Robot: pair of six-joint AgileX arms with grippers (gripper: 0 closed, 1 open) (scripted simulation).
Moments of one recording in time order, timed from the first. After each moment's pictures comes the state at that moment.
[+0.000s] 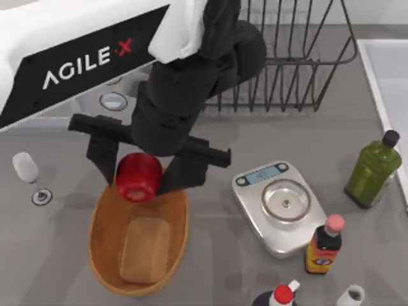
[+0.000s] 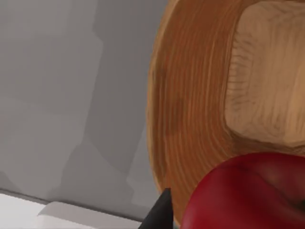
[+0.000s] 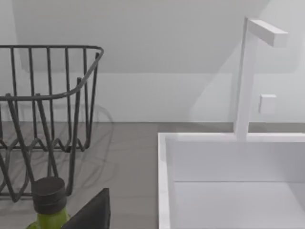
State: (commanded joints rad) left arm -0.77 2.01 1.80 -1.67 -0.22 -0.76; right arm 0.00 0.00 0.00 0.00 0.00 0.00
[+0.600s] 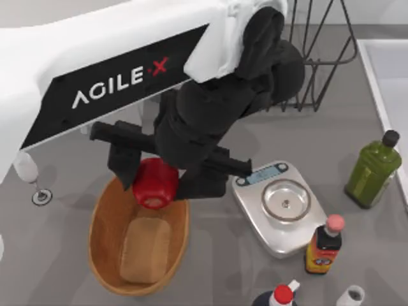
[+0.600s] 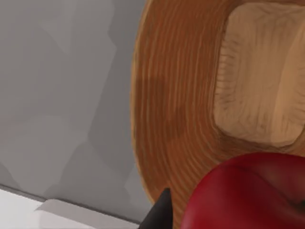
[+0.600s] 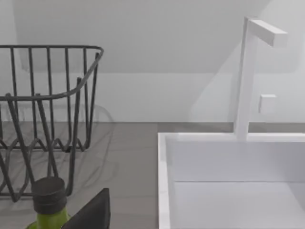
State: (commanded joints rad) left arm -0.87 2.03 1.84 -1.71 -0.28 -0.89; right arm 0.00 0.00 0.00 0.00 0.00 0.00
